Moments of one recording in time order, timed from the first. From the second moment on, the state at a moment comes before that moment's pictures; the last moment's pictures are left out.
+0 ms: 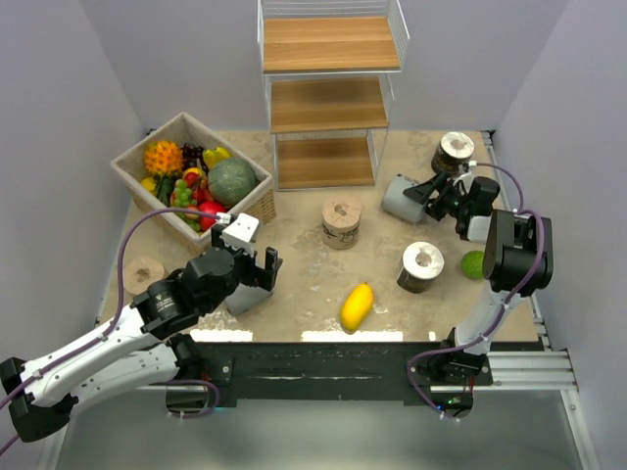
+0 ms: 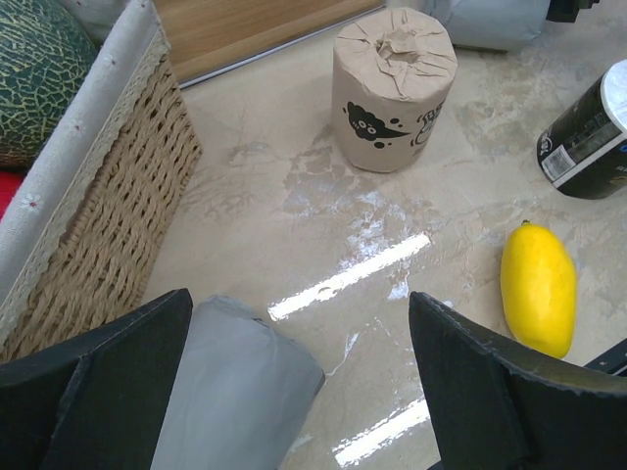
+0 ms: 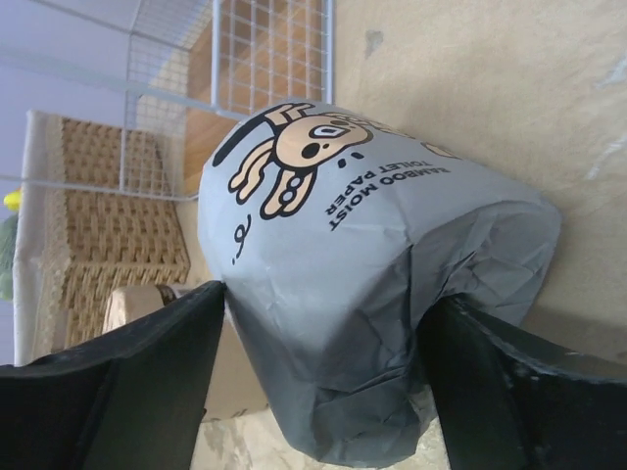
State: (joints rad) left arm -0.96 0.71 0.73 -0.41 -0.45 -0.25; right arm -0.21 1.88 0.90 0.52 -0.74 0.71
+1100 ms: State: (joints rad) left arm -0.96 0.67 0.73 -0.41 -0.45 -0.25; right arm -0.10 1.66 1.09 0.10 -0.65 0.24
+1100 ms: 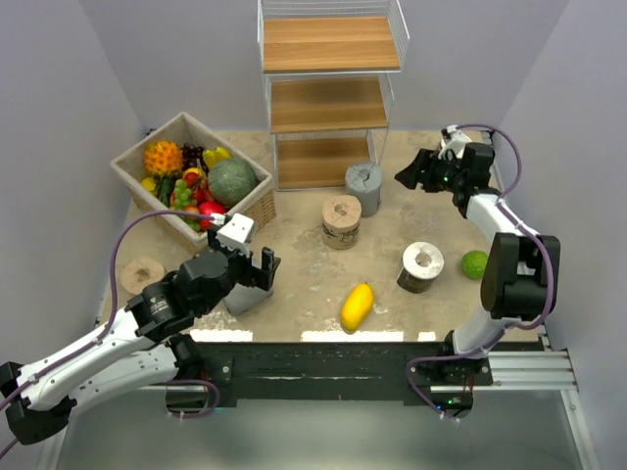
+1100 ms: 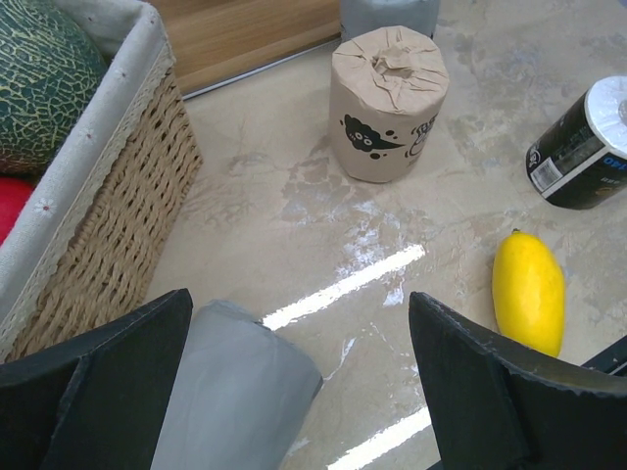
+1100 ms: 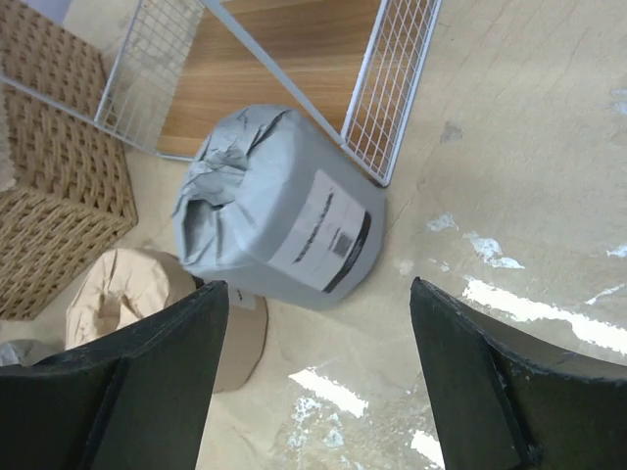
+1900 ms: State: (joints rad) left arm -0.96 0.66 0.73 -0.41 -0.45 -0.25; right arm 0.24 1.80 1.37 -0.32 0.10 0.53
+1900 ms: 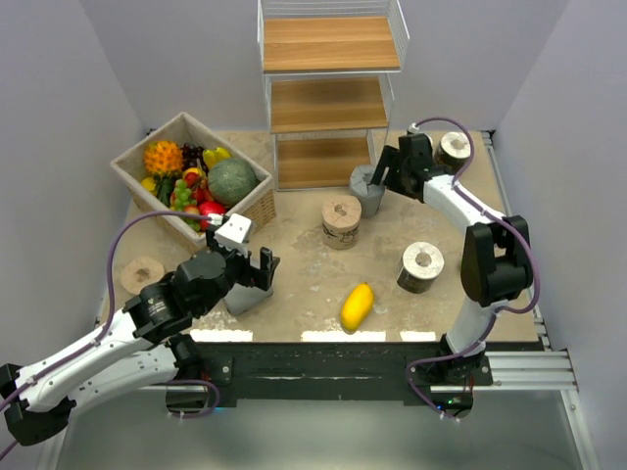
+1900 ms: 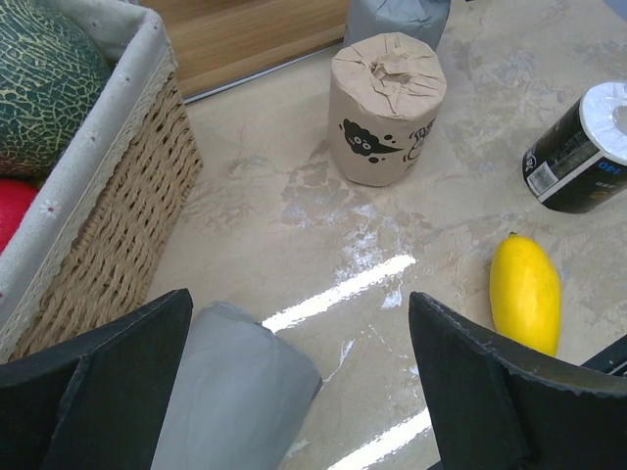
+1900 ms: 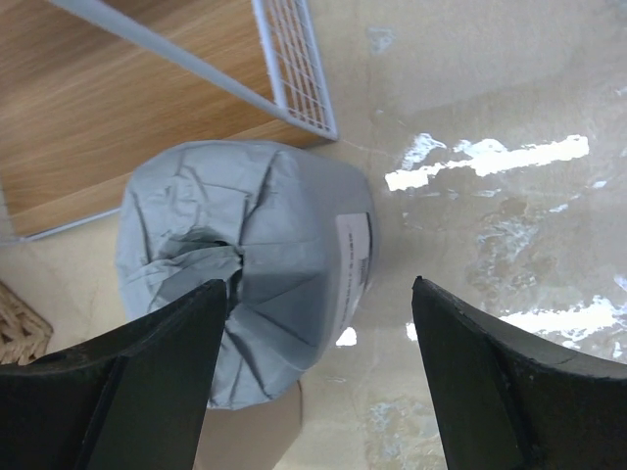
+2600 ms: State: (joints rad) left arm -0.96 0.64 0.73 -0.41 -0.45 -0.25; right arm 0.30 1.80 1.51 -0.41 0.19 0.48
